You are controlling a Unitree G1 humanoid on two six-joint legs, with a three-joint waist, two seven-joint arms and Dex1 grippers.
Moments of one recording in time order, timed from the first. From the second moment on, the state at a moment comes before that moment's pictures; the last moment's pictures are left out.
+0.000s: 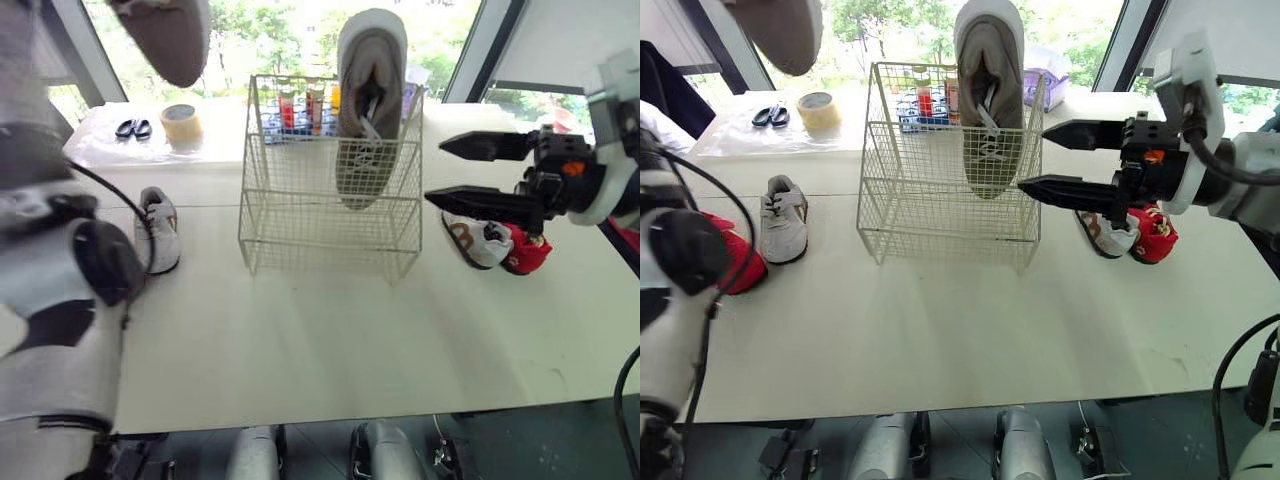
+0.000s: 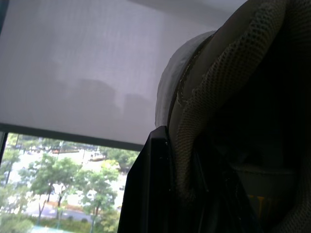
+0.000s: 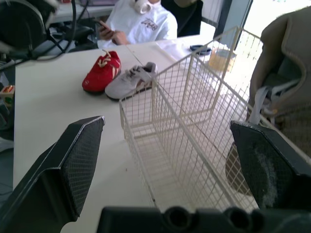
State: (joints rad) left arm -1.44 0.49 0.38 0.45 -0.34 0.19 -0.27; right arm -0.81 -1.05 -0.28 -0.29 1.03 1.02 0.88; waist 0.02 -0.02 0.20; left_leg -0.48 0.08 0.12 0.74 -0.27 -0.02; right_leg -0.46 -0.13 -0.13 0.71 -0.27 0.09
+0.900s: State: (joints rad) left arm -1.20 0.24 0.21 0.48 -0.20 -0.10 -0.15; right arm -0.75 -1.04 -0.36 -0.36 1.11 1.03 0.76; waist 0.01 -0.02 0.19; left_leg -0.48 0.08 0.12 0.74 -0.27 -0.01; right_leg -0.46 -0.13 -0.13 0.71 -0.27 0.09
